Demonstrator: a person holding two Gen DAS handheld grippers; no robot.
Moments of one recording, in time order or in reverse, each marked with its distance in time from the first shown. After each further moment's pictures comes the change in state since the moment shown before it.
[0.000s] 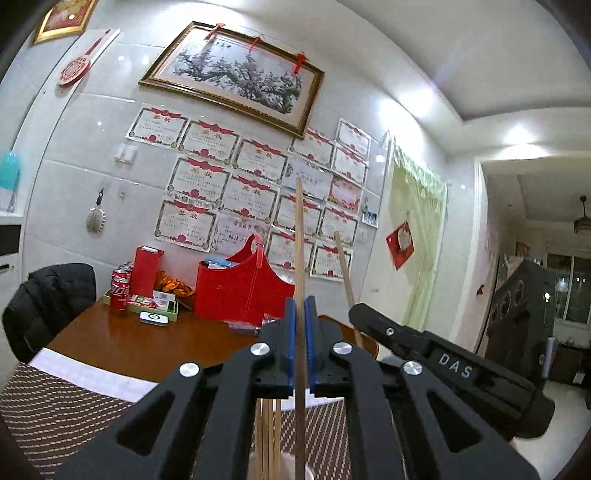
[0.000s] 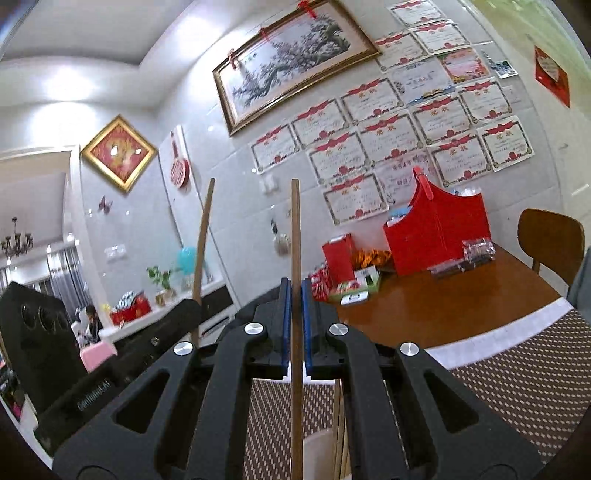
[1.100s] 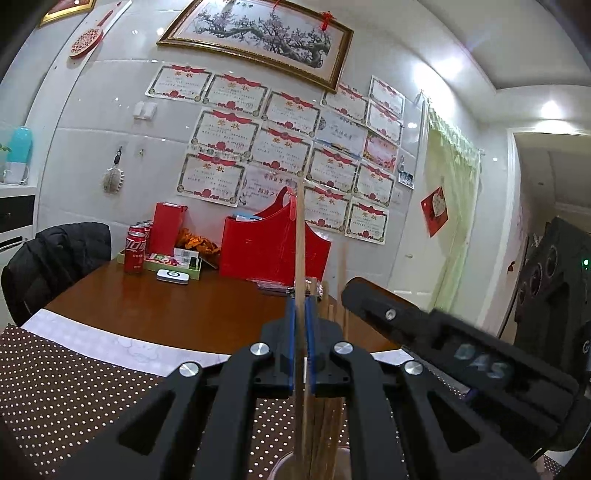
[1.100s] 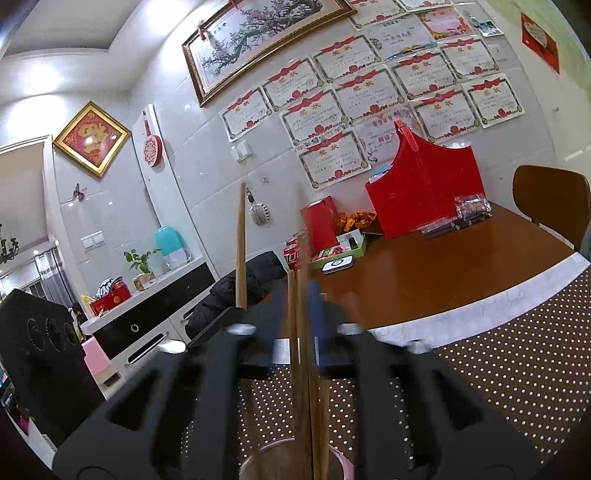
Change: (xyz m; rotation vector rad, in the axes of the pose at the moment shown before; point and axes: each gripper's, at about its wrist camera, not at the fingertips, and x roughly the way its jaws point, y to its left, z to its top) left arm 0.063 0.040 -0.064 0.000 0.143 0.115; right arm 0.059 -0.038 -0.053 0.062 0.108 -0.064
